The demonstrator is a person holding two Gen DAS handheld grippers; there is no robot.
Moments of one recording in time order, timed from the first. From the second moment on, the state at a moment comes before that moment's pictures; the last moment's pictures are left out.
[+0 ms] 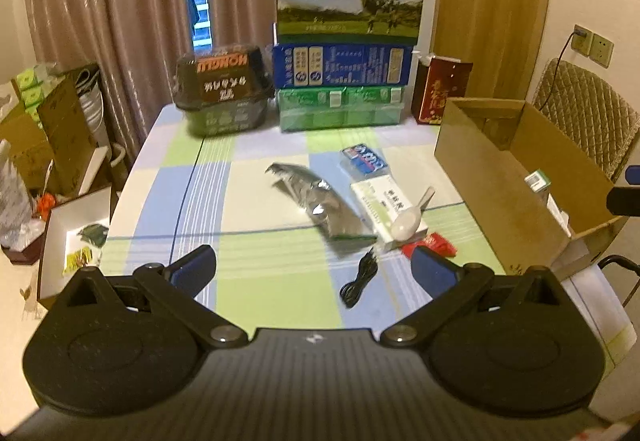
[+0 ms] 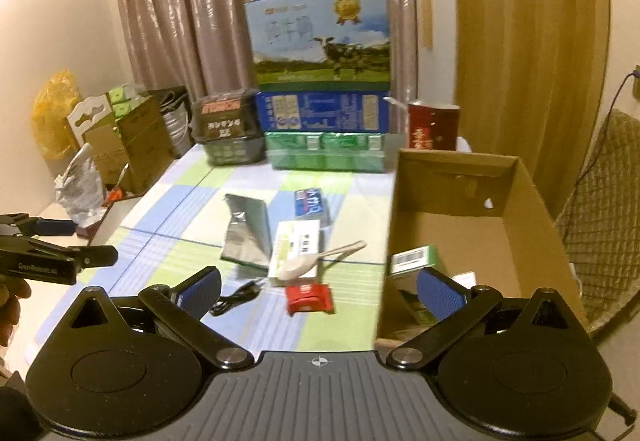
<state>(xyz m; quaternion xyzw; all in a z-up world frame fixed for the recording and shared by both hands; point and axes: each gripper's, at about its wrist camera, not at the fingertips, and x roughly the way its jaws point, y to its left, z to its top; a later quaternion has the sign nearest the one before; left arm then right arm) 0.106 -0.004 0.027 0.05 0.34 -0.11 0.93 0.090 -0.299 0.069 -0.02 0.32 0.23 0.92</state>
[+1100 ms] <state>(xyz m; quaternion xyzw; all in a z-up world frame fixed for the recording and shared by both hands) 0.175 -0.015 -0.104 0.10 0.38 -0.25 0.89 0.167 -0.208 -0.081 -0.08 0.38 0.22 0.90</state>
